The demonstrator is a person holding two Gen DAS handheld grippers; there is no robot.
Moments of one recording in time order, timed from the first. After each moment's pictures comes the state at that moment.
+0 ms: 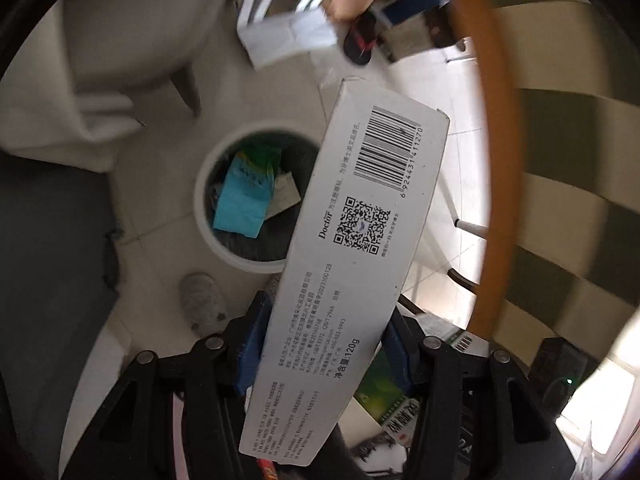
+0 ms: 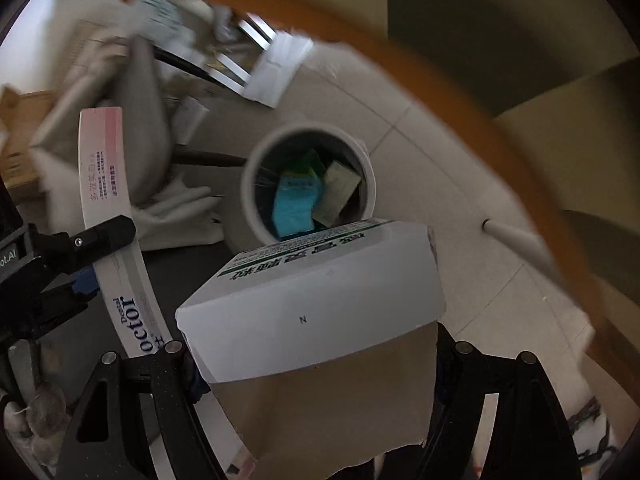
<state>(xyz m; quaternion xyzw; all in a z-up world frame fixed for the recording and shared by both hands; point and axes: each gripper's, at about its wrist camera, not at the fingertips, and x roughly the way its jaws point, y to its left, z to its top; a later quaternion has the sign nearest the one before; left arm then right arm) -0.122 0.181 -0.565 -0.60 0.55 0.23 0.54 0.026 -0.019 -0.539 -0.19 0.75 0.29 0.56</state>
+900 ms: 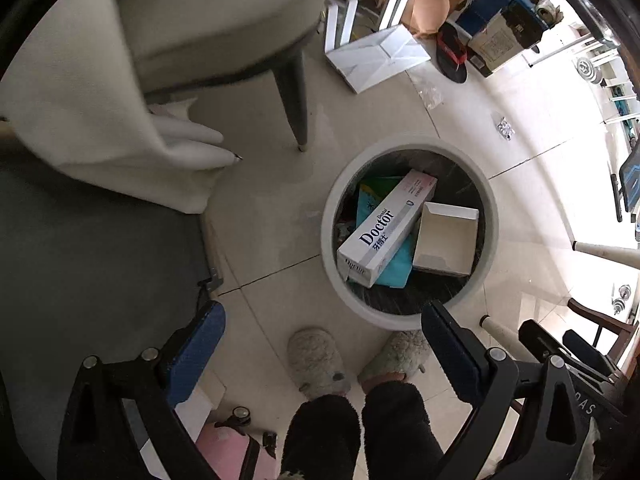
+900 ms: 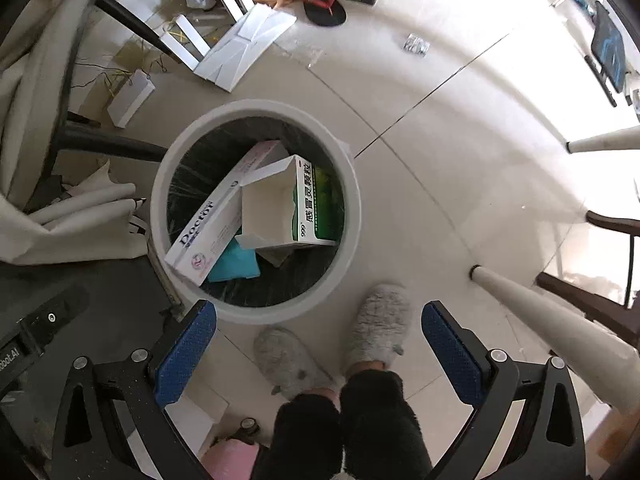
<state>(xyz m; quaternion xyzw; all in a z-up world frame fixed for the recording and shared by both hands) -0.170 0.155 -0.617 -0.43 0.60 0.38 0.56 0.037 0.019 -0.653 -0.30 0.69 0.29 0.60</state>
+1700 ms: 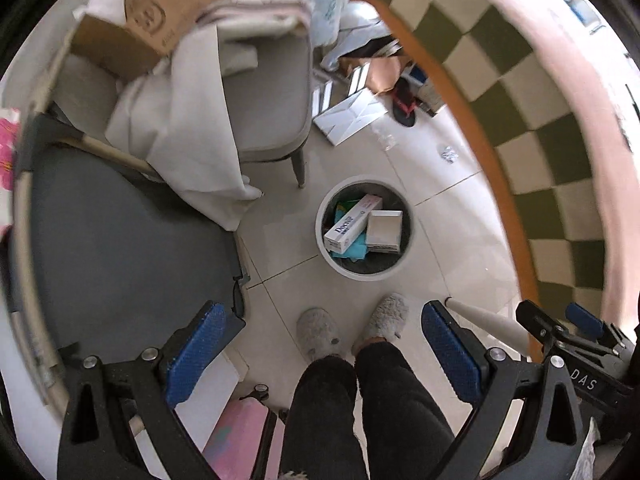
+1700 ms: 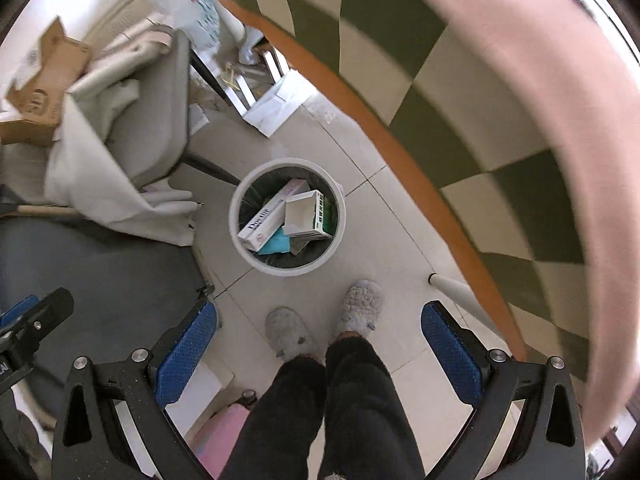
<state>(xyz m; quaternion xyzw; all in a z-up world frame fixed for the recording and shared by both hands) -0.183 0.102 -0.349 -0.38 0.57 0.38 0.62 0.020 -0.022 -0.362 -0.30 0.64 0.34 0.62</state>
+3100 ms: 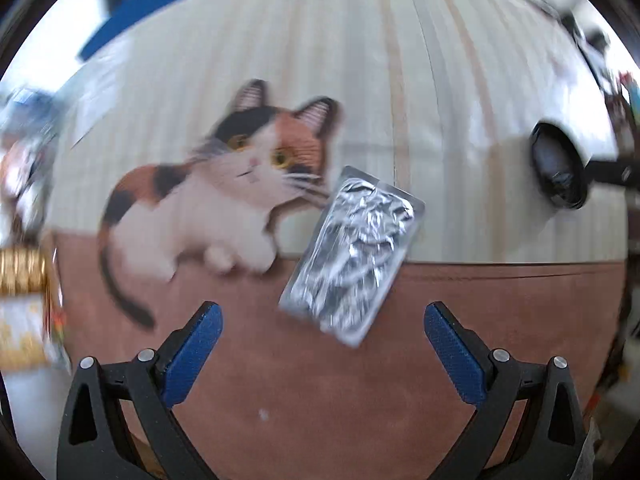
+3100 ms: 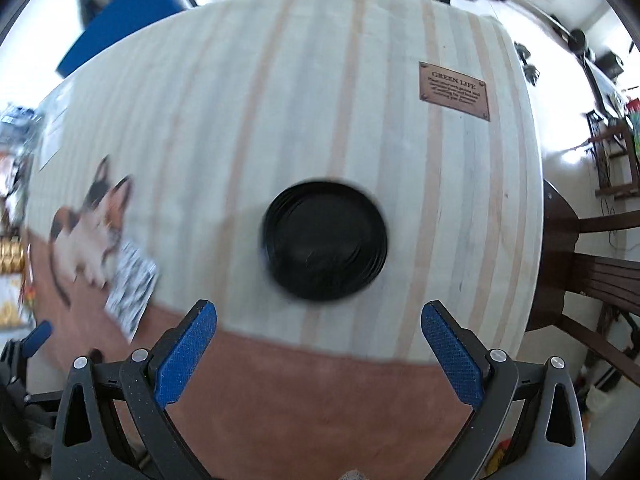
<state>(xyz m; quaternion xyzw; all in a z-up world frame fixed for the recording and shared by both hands) 0.432 0.040 -0.305 0.04 0.71 0.04 0.70 0.583 -0.228 -0.271 -0.02 0.72 0.07 0.69</state>
